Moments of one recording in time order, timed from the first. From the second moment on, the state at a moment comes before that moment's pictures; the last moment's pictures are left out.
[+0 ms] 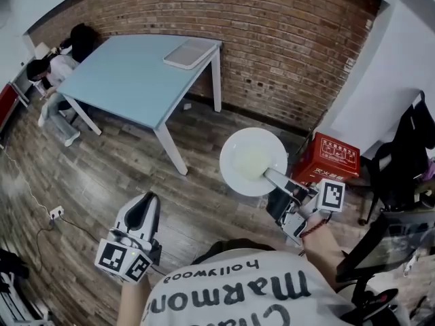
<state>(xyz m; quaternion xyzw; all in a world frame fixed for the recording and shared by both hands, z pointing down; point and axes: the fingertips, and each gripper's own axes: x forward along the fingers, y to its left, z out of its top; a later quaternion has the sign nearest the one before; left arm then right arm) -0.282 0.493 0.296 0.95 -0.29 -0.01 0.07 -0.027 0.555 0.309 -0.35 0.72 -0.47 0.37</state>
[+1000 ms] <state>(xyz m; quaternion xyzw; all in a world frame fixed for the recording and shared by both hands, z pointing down) -0.226 0.416 0.313 0.96 -0.25 -0.04 0.12 0.015 0.493 0.353 -0.38 0.69 -0.49 0.38</state>
